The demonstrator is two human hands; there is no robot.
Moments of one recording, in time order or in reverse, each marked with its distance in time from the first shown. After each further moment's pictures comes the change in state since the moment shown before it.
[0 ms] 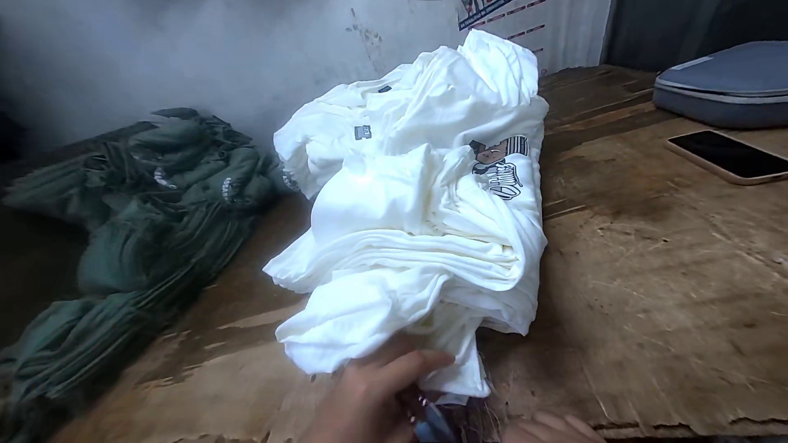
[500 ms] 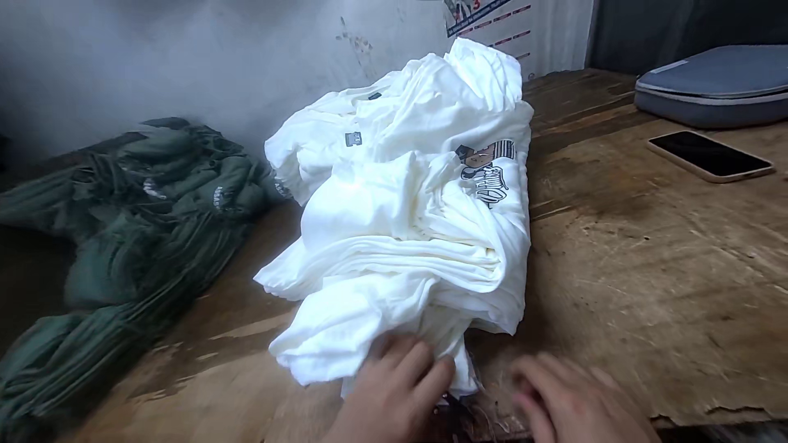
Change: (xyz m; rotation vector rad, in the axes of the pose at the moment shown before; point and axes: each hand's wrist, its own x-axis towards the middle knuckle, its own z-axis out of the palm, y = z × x) left_hand 0.014 0.014 0.021 0.494 0.046 0.190; right_hand 0.013 0.015 -0.019 -0.094 0.172 0.166
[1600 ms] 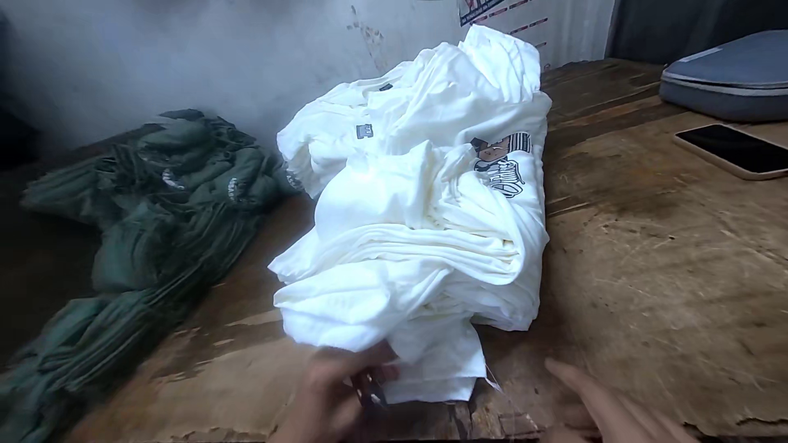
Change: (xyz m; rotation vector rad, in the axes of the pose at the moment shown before) left_hand -0.065 -0.065 -0.001 -0.523 0.112 -0.220; right_hand -0.027 -0.024 -0.032 -0.115 -0.073 -0.070
